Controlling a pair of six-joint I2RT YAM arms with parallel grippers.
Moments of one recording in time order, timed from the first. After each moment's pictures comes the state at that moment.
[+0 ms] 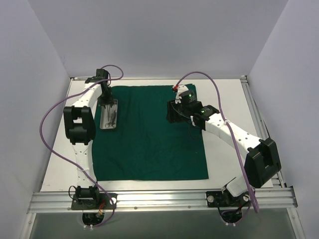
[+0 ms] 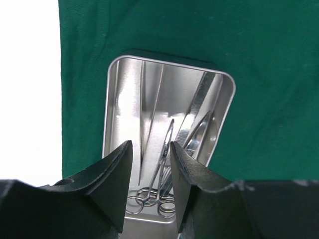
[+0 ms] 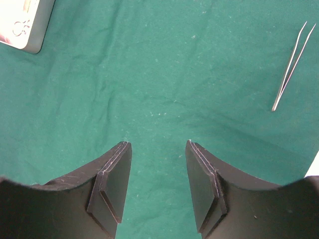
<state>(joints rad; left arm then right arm) -0.07 2.28 1.99 -0.87 -0.14 -0.28 0.59 1.52 1.19 -0.37 -0.02 0.29</state>
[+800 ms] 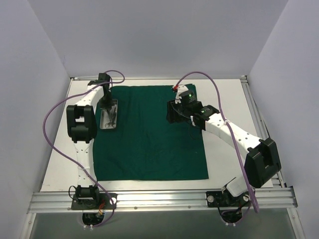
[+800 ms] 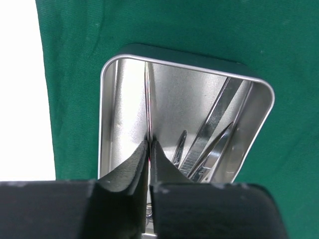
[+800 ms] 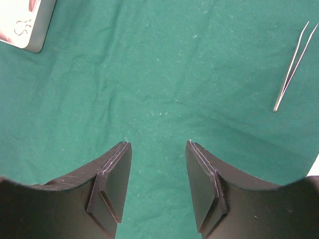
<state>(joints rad) -0.07 2.34 1.98 -0.87 -0.17 -0.27 0.59 1.52 1.19 -0.37 -0.02 0.29</state>
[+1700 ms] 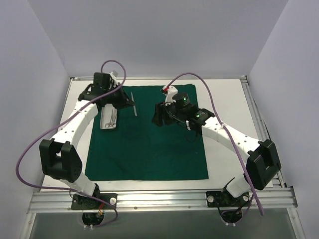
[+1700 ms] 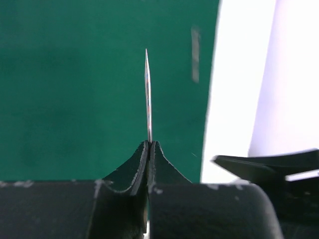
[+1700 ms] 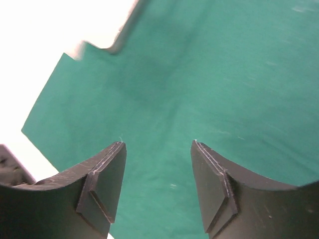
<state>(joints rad) -0.19 1.62 1.47 -0.61 0.37 -0.65 0.67 1.51 1.19 -0.25 -0.15 0.32</state>
